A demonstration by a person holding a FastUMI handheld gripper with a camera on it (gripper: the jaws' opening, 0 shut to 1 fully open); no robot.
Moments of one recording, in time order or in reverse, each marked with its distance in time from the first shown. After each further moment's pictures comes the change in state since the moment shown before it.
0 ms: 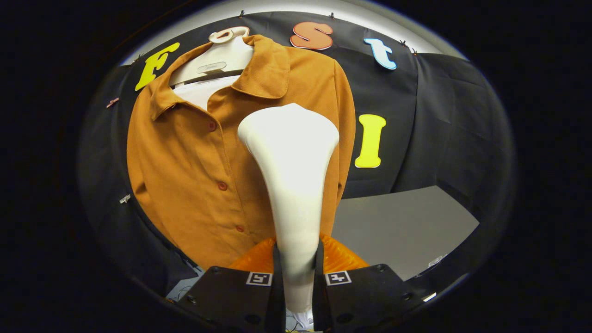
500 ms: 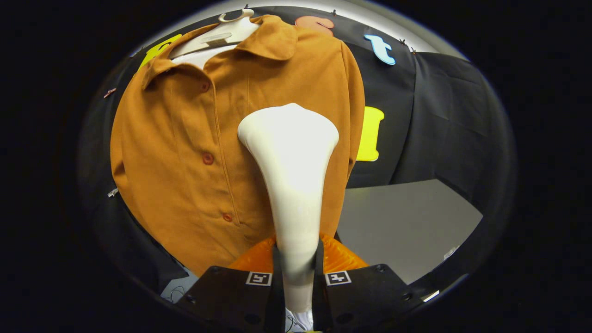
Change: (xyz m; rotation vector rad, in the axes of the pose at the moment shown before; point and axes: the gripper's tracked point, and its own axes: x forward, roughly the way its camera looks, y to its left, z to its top) arm 0.036 0.008 -0.065 0.011 0.022 -0.044
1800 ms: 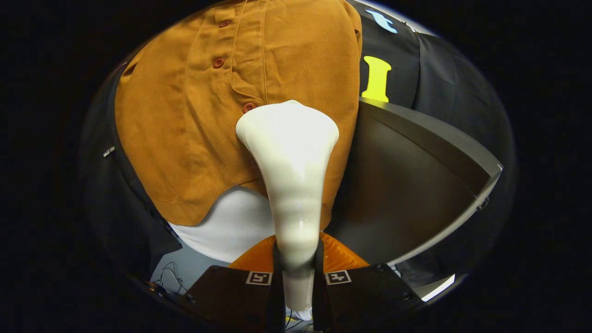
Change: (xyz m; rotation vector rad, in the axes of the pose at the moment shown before) arm 0.015 0.001 -0.206 -0.040 0.180 0.038
